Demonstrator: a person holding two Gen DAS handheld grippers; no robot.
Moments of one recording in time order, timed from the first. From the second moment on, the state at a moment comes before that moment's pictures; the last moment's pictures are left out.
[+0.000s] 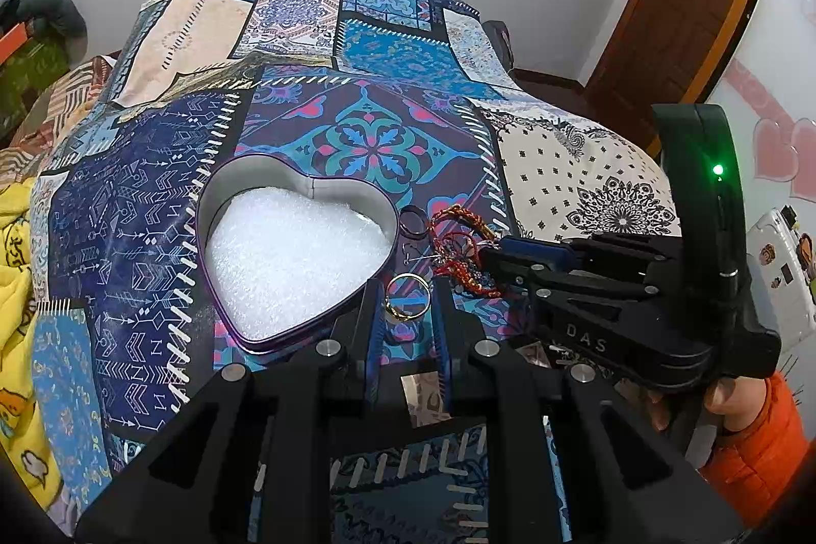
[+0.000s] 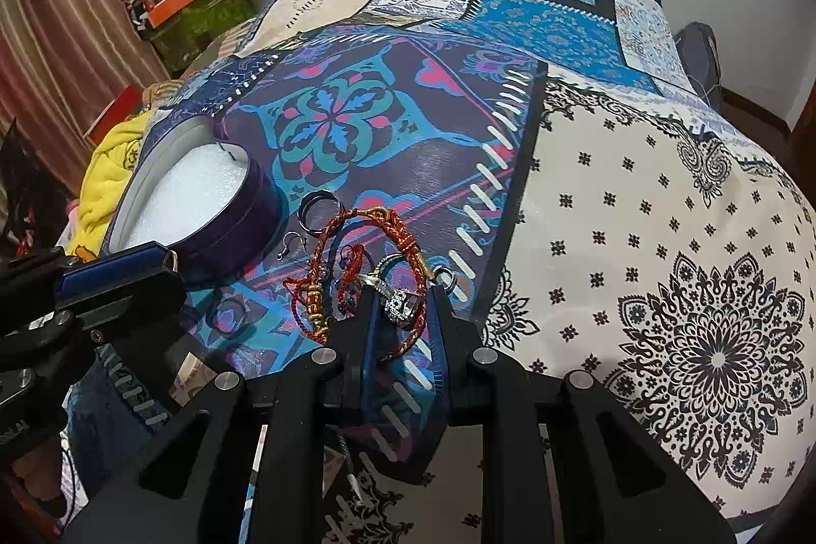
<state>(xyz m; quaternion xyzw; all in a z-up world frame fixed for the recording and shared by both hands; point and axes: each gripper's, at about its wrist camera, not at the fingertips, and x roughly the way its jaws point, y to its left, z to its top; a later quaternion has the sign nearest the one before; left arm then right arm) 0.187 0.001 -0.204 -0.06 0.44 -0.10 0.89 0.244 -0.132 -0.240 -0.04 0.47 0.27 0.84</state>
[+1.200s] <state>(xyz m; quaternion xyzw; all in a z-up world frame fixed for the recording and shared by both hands) 0.174 -0.002 -0.187 -0.06 0.43 -0.10 0.90 0.218 -0.165 -0.210 -0.03 0.45 0.26 0.85</state>
